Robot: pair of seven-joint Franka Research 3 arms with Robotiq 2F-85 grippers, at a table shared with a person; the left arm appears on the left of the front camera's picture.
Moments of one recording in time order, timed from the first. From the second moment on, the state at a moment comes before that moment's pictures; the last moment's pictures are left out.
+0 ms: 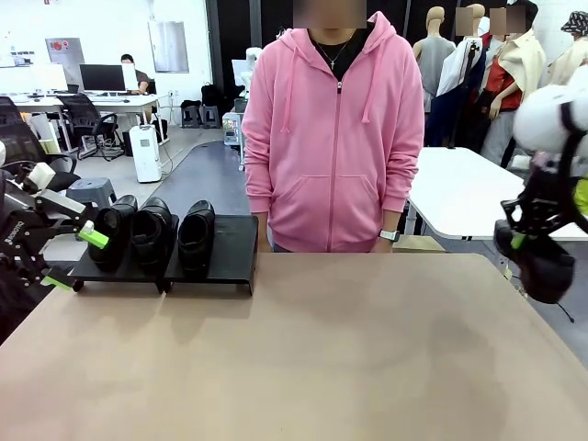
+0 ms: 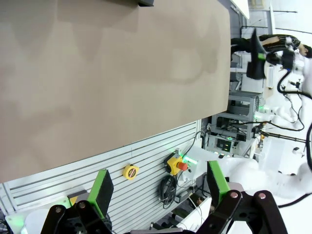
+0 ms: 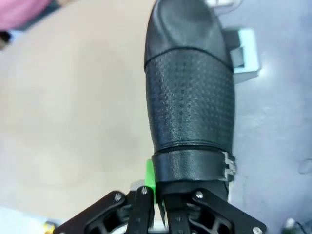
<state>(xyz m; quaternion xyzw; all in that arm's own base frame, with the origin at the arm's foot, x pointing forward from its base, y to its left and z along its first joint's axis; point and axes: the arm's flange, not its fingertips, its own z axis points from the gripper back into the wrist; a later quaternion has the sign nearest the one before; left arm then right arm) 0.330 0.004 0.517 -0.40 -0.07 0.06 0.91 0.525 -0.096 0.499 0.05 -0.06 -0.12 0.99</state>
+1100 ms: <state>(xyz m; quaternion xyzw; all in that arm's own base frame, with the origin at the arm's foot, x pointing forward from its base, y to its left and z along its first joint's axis) 0.330 0.004 0.517 -0.40 -0.07 0.06 0.91 0.439 0.011 0.509 0.05 -0.12 0.00 0.99</state>
